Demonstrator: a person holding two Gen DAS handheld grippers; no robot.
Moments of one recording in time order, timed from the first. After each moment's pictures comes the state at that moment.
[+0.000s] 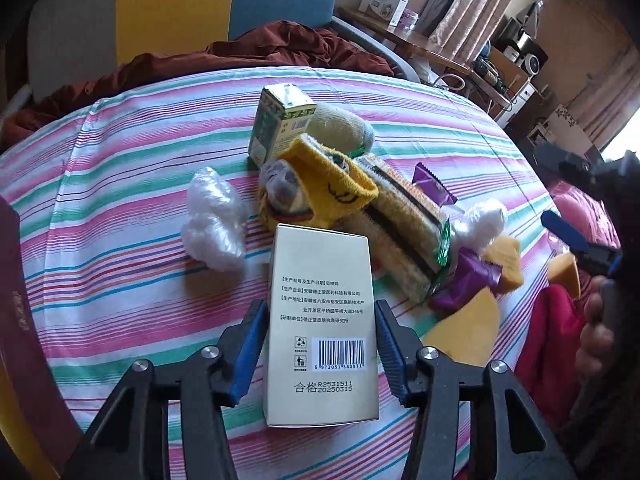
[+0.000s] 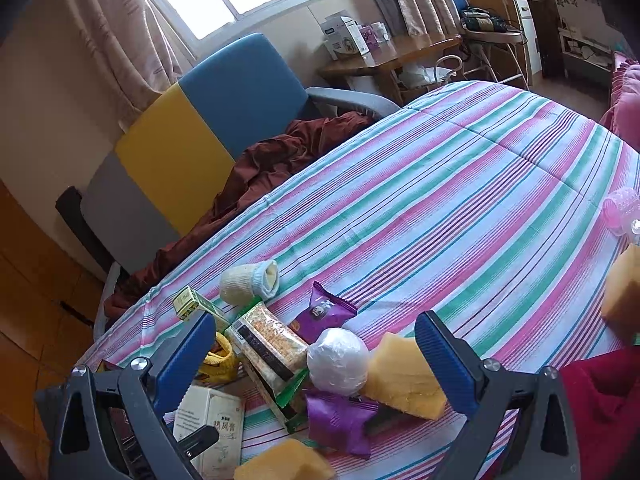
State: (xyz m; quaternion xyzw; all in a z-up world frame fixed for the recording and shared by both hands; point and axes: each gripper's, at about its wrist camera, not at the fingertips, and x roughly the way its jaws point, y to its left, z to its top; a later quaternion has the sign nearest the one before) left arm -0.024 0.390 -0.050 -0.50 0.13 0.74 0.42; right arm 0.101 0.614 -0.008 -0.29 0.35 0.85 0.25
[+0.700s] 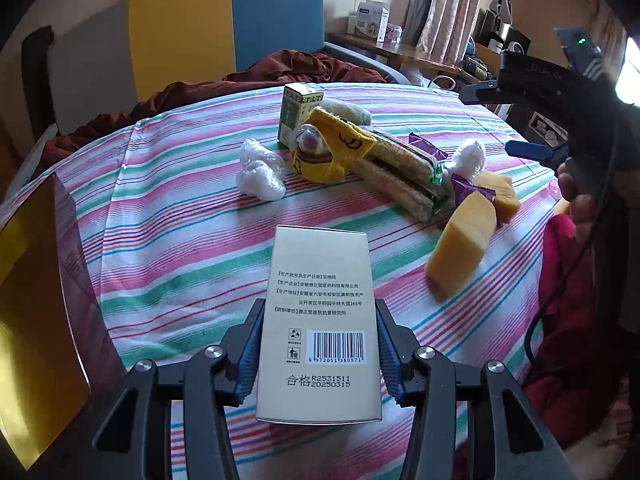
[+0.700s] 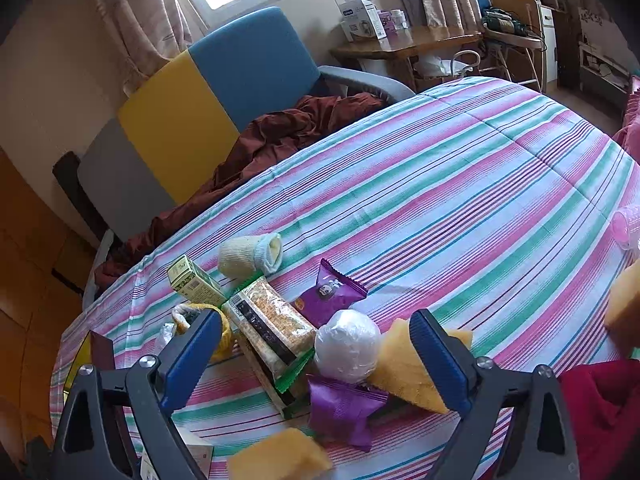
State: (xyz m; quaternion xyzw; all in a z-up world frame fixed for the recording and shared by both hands) left arm 0.029 0.320 -0.053 -0.42 0.17 0.79 0.42; right arm 0.082 0.604 -0.015 -0.34 0.32 0.85 0.24
